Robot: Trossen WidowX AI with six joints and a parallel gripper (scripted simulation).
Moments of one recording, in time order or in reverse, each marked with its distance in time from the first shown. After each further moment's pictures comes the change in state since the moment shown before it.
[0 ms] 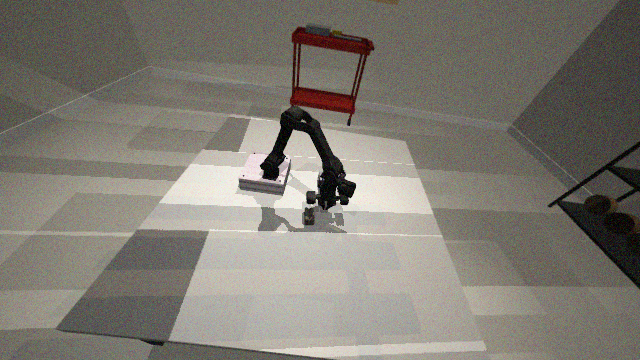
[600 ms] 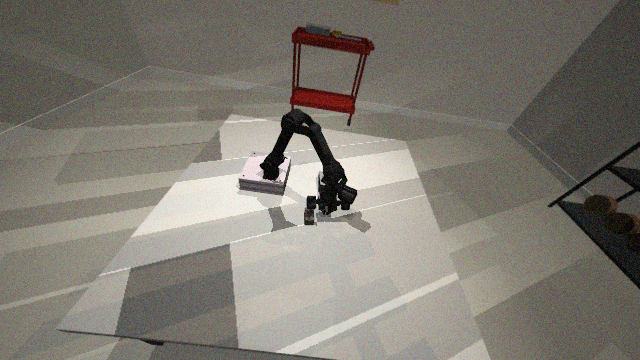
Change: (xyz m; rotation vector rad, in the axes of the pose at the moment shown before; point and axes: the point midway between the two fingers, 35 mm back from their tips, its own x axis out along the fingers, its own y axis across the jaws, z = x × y) arm -0.001 0.000 -0.029 0.000 0.003 0.000
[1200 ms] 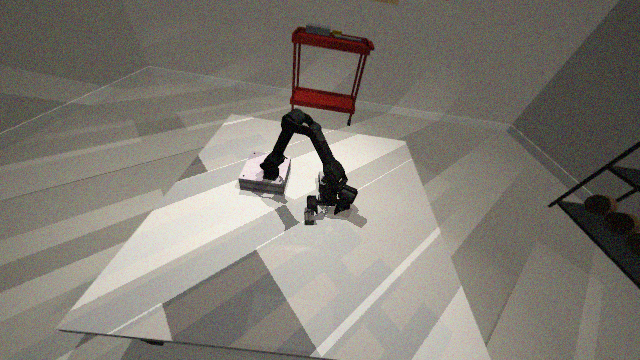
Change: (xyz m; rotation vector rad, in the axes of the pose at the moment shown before) arm 0.000 -0.001 0.002 -0.006 -0.001 0.001
